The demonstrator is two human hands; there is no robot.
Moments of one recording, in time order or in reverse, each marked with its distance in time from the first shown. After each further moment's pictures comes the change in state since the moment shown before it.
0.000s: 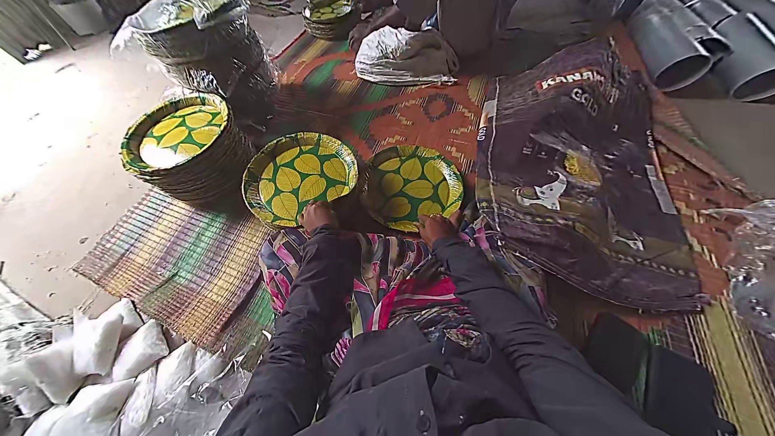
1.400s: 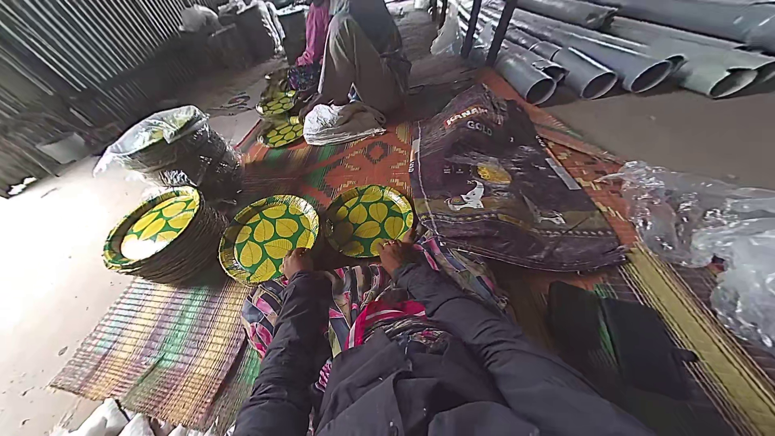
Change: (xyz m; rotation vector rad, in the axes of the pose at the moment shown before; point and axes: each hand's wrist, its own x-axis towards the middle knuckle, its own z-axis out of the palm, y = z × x) left_hand -0.013 0.009 0.005 0.025 -0.015 0.130; right_hand -0.055 -0.024 -0.024 0.042 0.048 -0.108
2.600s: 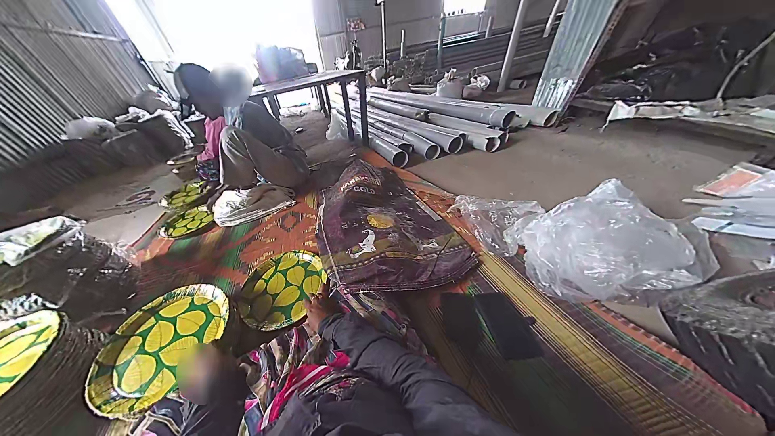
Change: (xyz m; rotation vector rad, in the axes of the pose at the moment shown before) left_hand -0.023 -0.001 0.028 0.249 0.074 0.141; right_hand -0.020 0.033 -0.008 0.107 0.081 0.064
